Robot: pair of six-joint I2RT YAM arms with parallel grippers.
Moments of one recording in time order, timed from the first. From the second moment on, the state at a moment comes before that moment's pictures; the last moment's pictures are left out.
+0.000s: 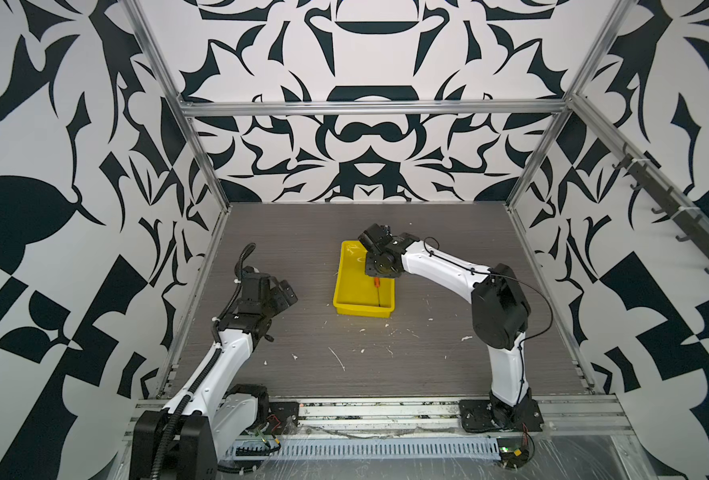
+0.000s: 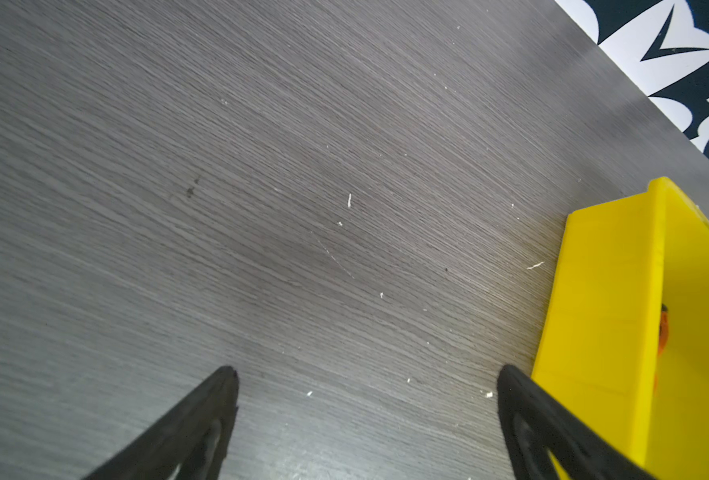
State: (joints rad) left arm -0.13 1.00 0.52 -0.31 -0.05 -0.61; right arm 0.73 2.00 1.66 -0.79 0.22 0.76
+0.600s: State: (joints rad) left arm -0.13 0.98 0.52 -0.31 -0.05 -0.61; right arm 0.73 1.28 0.92 -0.48 0.54 0.66
